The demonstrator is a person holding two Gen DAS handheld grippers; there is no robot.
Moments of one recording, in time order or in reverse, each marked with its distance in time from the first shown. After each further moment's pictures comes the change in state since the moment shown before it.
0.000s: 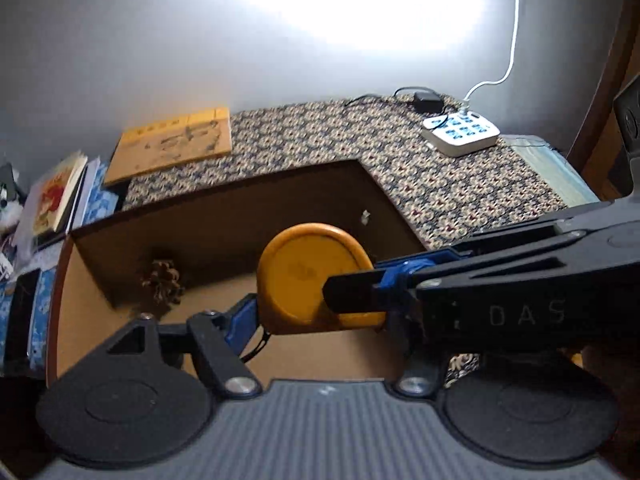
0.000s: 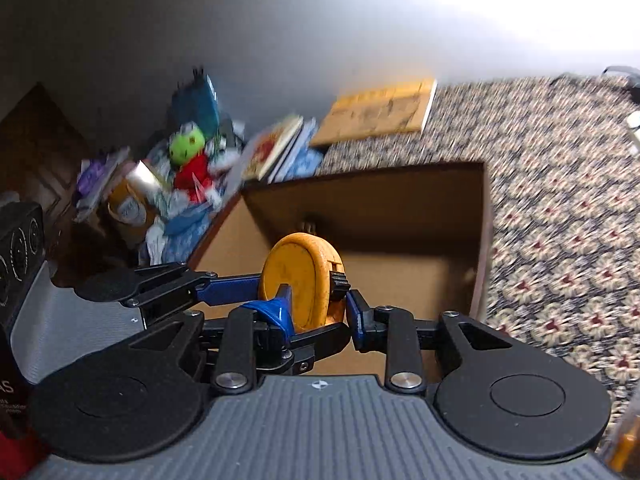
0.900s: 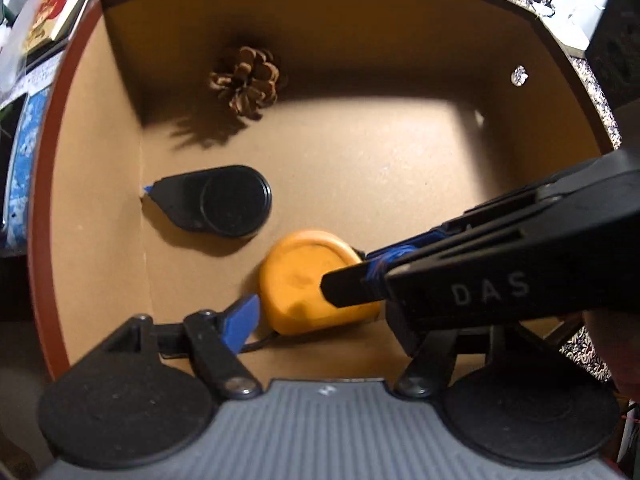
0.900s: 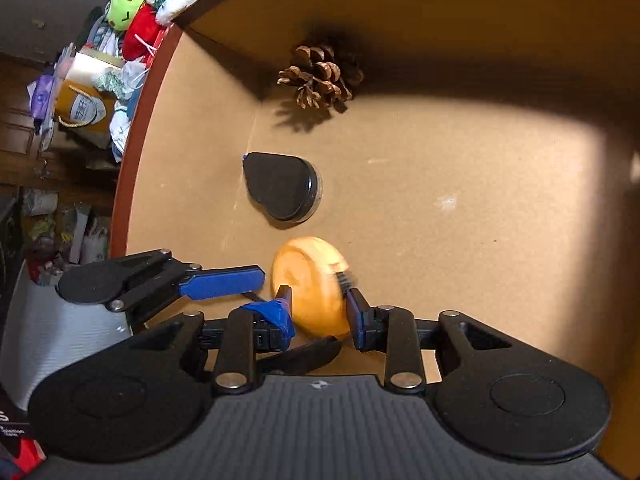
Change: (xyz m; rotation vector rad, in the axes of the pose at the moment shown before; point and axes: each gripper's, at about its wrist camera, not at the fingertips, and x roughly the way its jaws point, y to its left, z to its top) left arm 0.068 0.121 -0.035 -0.180 0.485 -0.074; right arm 0.139 0.020 0.008 0.191 0.555 0.024
